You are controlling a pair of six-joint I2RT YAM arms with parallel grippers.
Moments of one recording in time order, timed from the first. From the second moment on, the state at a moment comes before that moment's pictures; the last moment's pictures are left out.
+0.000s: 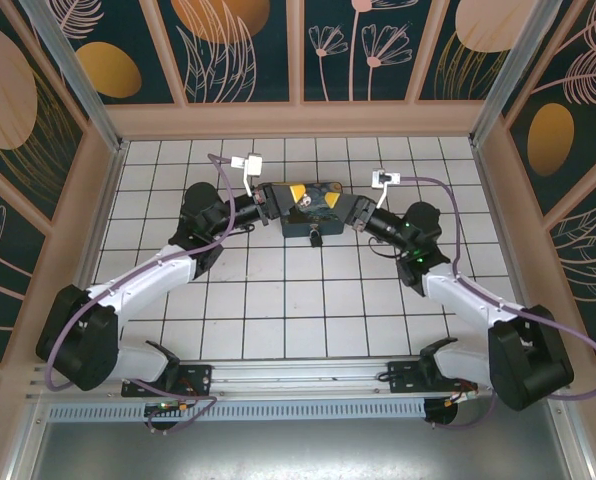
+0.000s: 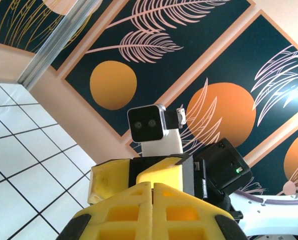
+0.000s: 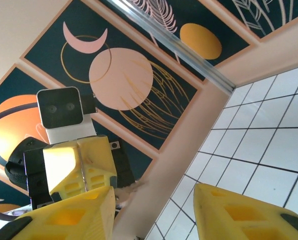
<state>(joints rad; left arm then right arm) -0.56 1.37 0.85 0.70 0.68 -0.90 0.45 1.21 0.60 0.79 -0.64 1.01</state>
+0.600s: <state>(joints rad) -0.56 1.42 0.79 0.83 0.68 -1.02 0.54 1.31 0.63 0.96 -0.66 1.06</state>
